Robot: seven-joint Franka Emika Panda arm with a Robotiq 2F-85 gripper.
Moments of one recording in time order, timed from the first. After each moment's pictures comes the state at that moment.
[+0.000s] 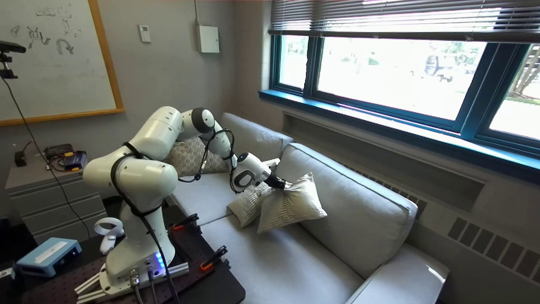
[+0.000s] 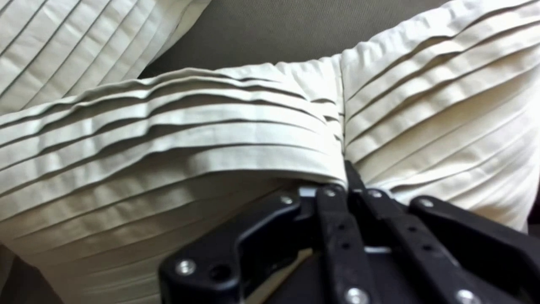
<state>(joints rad) 0.76 1.15 -0.50 -1.77 0.97 3.45 2.42</state>
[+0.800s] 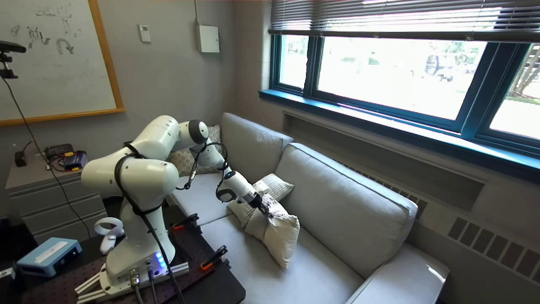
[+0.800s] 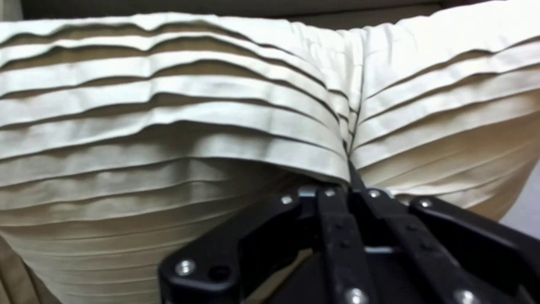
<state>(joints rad) 0.85 1.32 -0.41 -1.75 1.60 3.45 2.60</state>
